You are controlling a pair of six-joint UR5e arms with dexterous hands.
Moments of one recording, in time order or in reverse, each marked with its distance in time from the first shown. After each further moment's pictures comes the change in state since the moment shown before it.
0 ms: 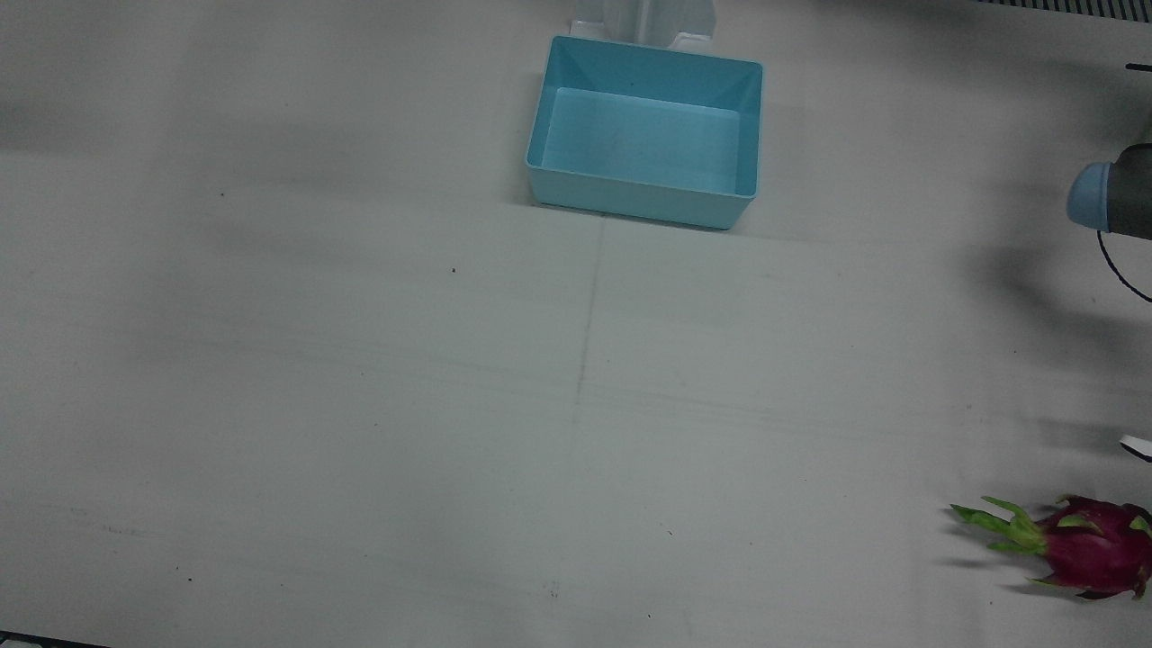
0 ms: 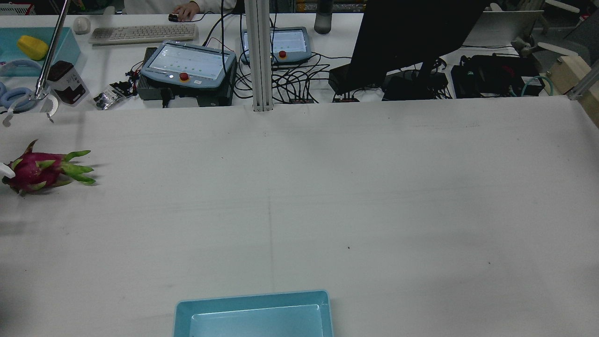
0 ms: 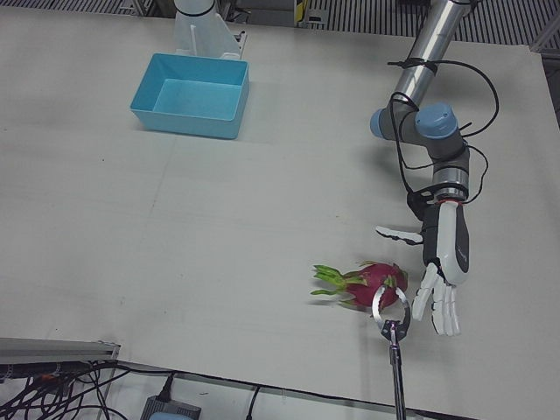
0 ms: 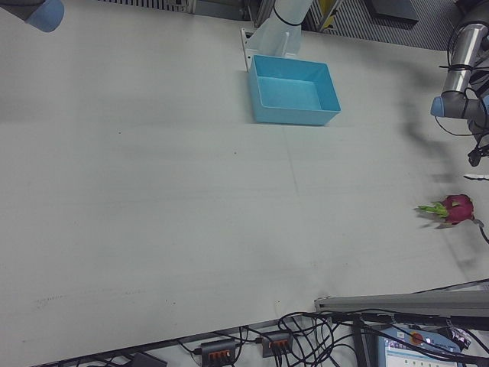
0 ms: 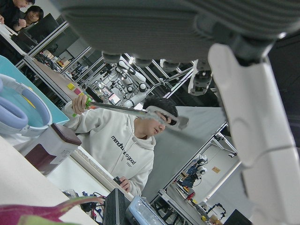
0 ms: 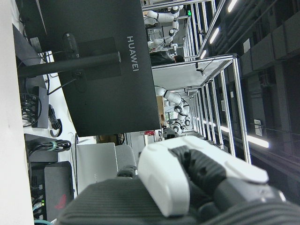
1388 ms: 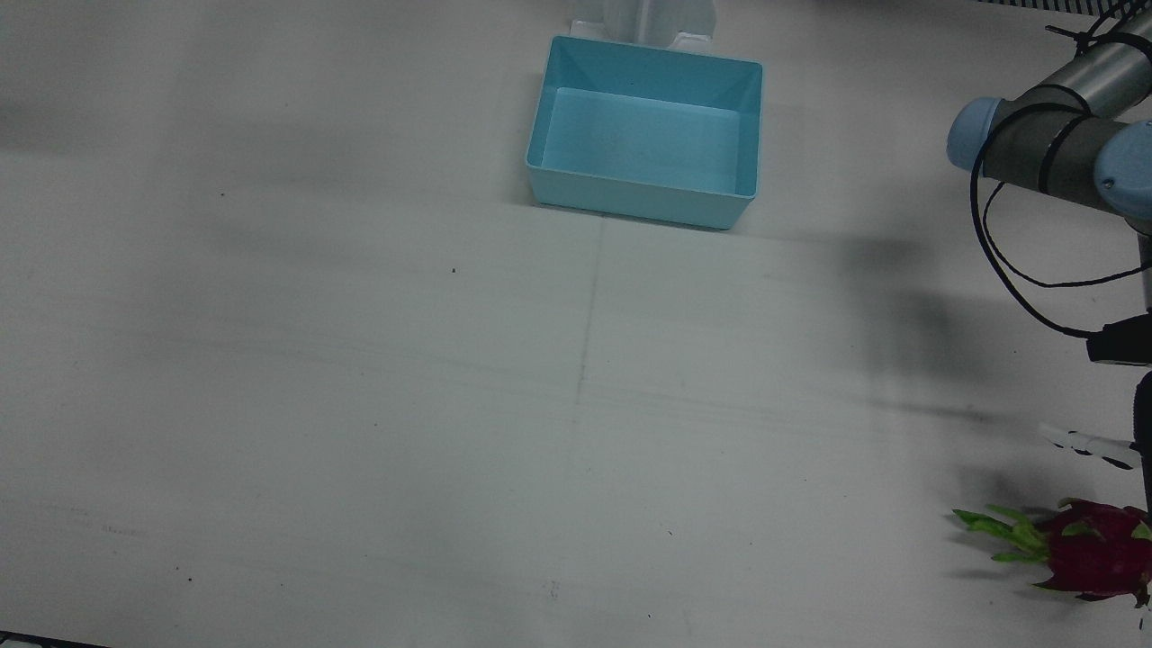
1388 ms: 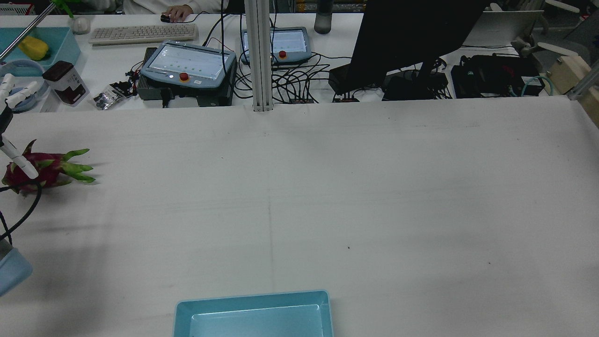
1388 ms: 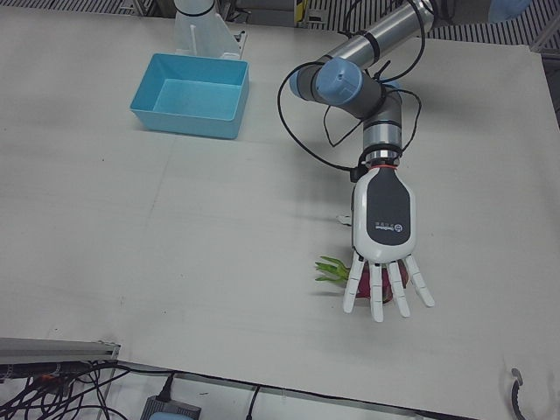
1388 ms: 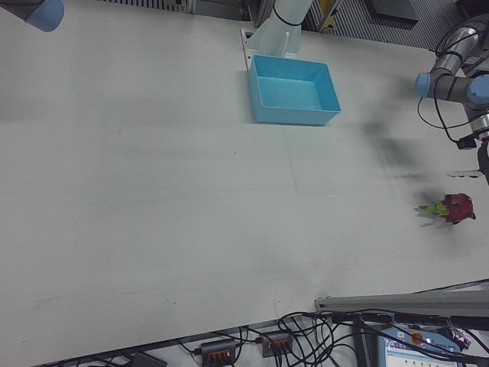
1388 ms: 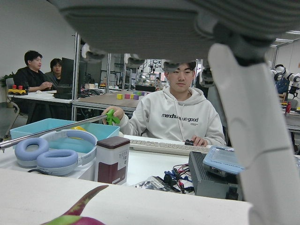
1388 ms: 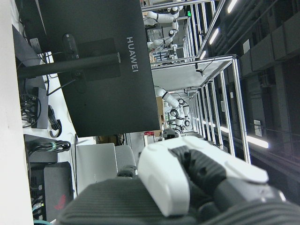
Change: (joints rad) left arm 0.115 -0.268 -0.170 0.827 -0.089 0.460; right arm 0.001 -0.001 0.003 0.000 0.000 0.000
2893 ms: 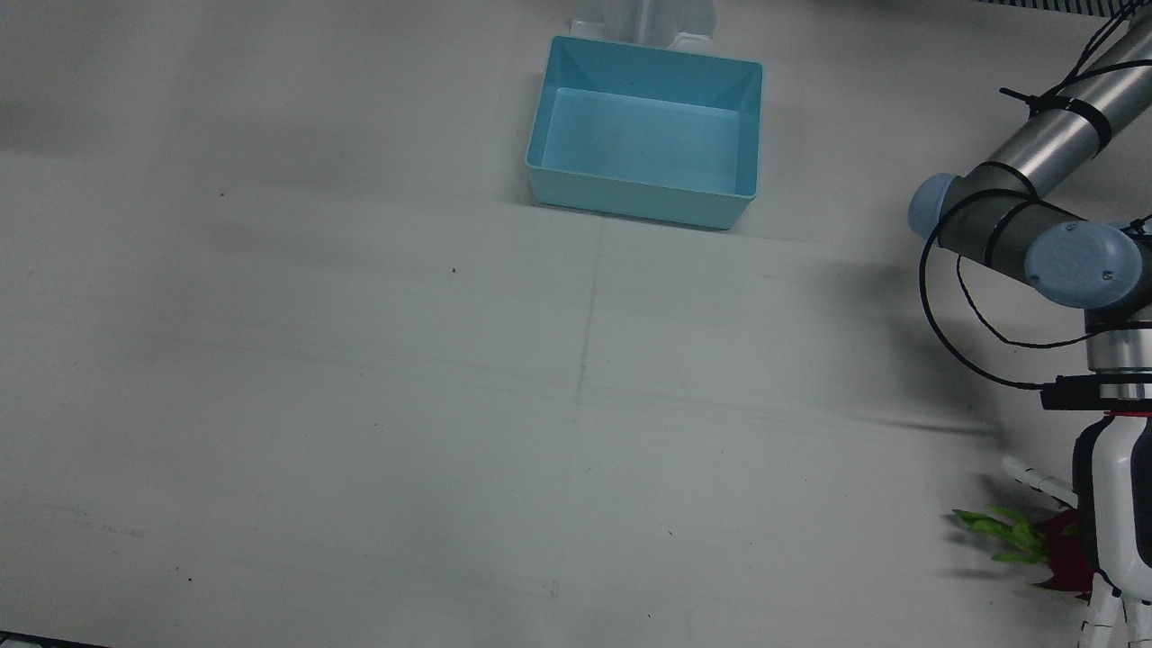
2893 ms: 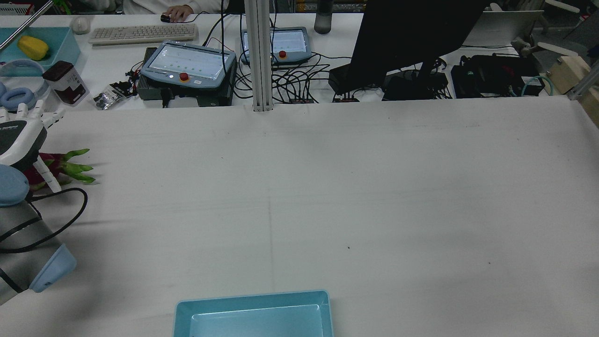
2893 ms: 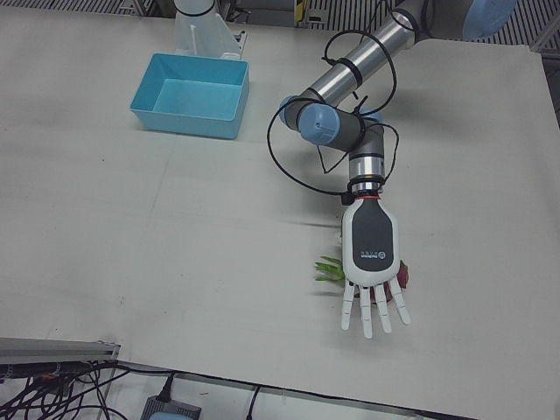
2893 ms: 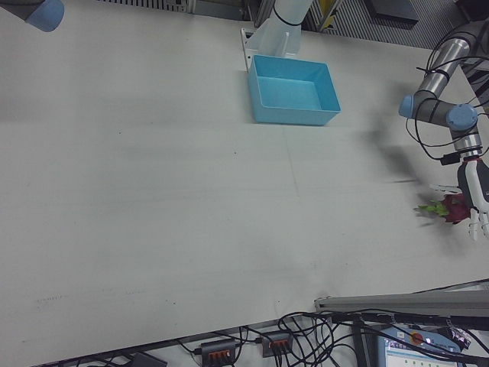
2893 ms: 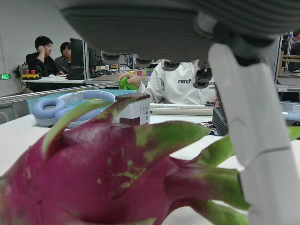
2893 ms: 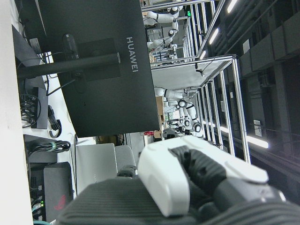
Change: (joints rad) left arm 0.036 -0.093 0.309 -0.090 0.005 0.001; right arm -0.001 0.000 0.000 0.000 0.000 0.000
